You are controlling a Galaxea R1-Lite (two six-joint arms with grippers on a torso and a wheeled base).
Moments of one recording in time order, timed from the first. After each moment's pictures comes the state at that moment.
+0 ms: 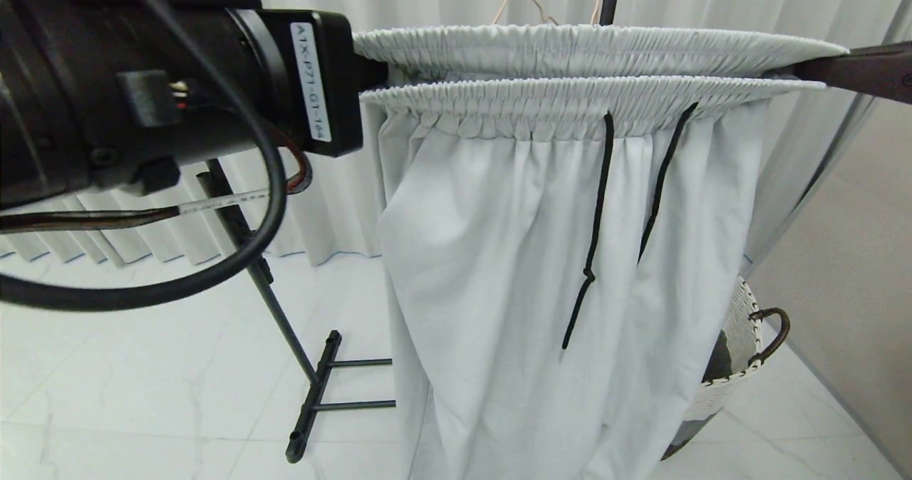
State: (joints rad) left arm -0.87 1.40 -1.33 -0.01 0.39 0.07; right arm 0.65 1.24 -1.40 0.24 -0.09 -0.23
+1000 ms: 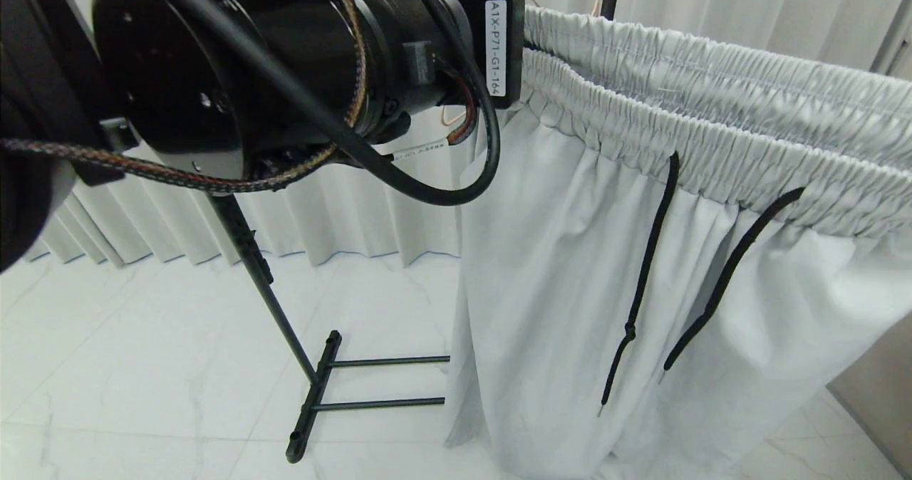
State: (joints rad) left arm -0.90 1.66 -1.54 -0.16 0.43 0.09; right arm 0.94 1.01 -1.38 0.54 -0.05 -0.22
